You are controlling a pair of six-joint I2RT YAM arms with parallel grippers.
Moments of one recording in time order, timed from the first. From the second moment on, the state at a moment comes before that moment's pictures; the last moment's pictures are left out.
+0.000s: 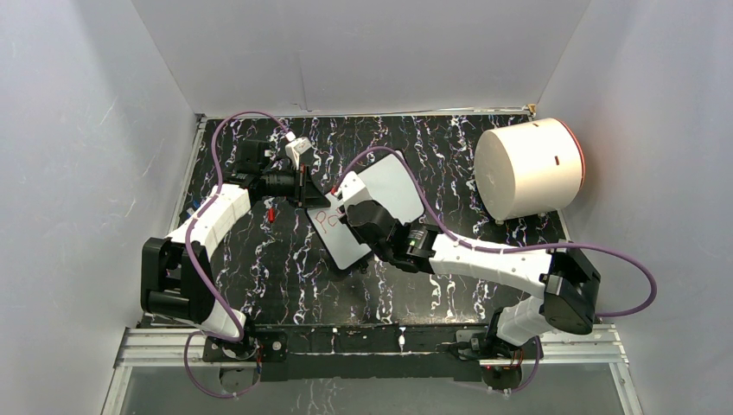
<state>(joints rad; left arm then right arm) -0.19 1.50 1.07 -0.41 0.96 -0.05 1.18 1.45 1.09 -0.16 0.55 0.10</state>
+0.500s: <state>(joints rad) -0.19 1.50 1.07 -0.41 0.96 -0.05 1.17 1.44 1.09 -0.19 0.53 0.10</state>
